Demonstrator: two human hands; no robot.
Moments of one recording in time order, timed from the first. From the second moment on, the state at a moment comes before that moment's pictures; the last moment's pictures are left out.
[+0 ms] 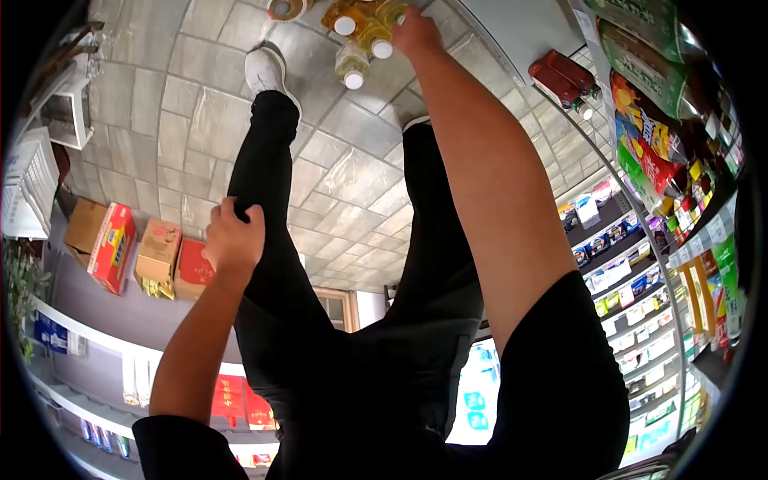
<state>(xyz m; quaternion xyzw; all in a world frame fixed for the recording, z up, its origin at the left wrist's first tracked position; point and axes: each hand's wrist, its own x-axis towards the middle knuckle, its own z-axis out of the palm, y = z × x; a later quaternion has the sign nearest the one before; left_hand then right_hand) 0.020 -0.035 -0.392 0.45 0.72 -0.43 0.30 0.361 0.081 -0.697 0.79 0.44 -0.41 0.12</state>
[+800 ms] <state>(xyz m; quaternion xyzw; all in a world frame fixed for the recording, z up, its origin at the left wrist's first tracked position) 0.060 -0.014 -0.398 0.45 0.70 -0.48 0.27 0.439 0.068 -0.646 0.80 0.46 -0.37 0.10</state>
